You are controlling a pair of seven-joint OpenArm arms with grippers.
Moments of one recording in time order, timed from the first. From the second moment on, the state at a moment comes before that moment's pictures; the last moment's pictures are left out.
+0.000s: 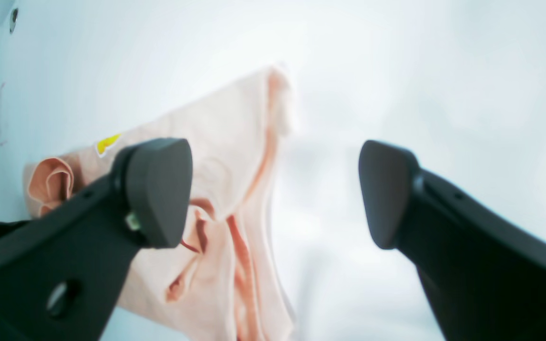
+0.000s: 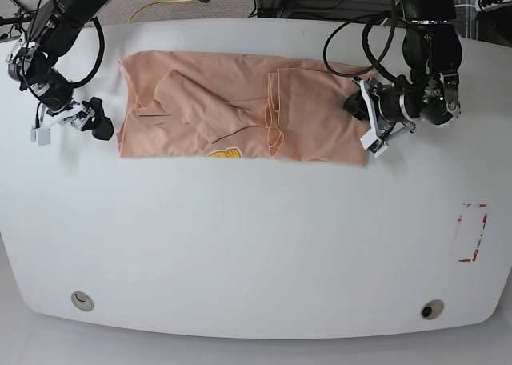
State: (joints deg) left arm 3.2 -12.9 -8.5 91.2 -30.8 -43.0 73.0; right arm -2.0 14.8 48.6 80.2 53.7 34.3 -74.0
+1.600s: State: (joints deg) left arm -0.1 -11.0 -1.8 91.2 -26.0 -43.0 73.6; right arm -3.4 7.7 35.9 87.9 42.6 34.0 -73.9
